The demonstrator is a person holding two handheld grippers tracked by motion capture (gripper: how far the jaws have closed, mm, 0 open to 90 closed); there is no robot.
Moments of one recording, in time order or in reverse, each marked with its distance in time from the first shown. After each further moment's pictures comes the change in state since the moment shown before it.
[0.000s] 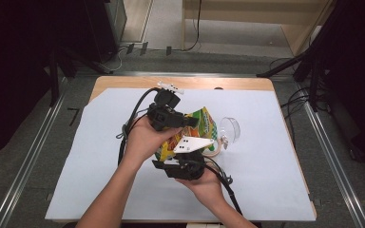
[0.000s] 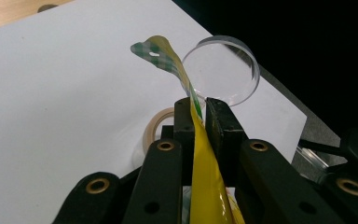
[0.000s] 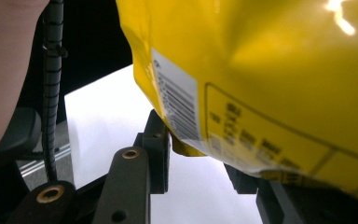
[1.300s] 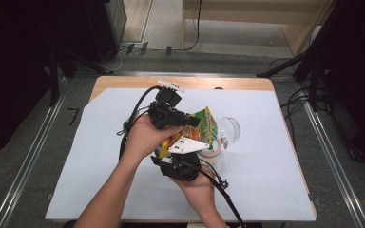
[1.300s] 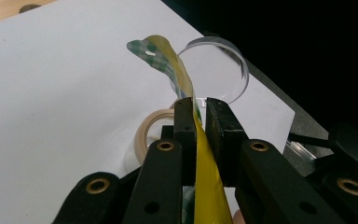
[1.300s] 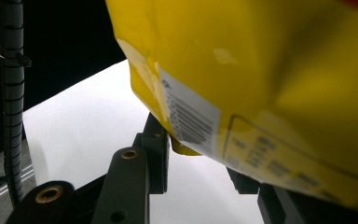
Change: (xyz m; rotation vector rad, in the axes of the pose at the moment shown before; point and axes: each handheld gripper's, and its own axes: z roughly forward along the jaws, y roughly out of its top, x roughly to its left) left arm 0.003 0.004 0.002 0.006 -0.055 0.011; right arm 0.012 0.000 0.009 -0.014 -0.165 0.042
